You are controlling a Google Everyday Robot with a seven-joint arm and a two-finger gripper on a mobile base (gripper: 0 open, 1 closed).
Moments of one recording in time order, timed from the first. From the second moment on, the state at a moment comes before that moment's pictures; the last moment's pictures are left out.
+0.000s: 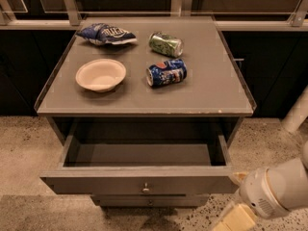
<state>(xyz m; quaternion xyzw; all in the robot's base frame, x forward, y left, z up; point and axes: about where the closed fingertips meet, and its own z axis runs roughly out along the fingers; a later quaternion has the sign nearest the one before) 0.322 -0.172 0.707 -0.39 0.87 0.24 0.18</state>
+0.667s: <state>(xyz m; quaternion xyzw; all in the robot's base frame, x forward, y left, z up) 0.297 -0.184 0.723 -0.40 0.87 0.22 0.17</state>
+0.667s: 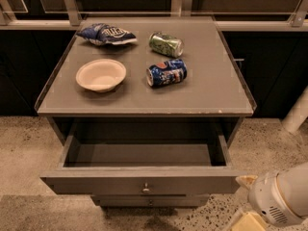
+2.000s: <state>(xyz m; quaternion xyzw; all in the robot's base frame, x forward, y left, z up) 0.366 -0.120 0.742 -0.51 0.81 0.19 0.21</state>
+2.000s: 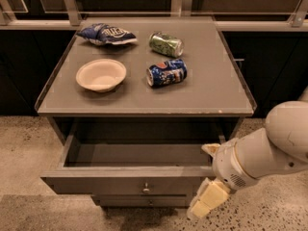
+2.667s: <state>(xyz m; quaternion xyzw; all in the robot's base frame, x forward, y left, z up) 0.373 -0.092 0.725 -0.57 0.77 0.20 0.20</state>
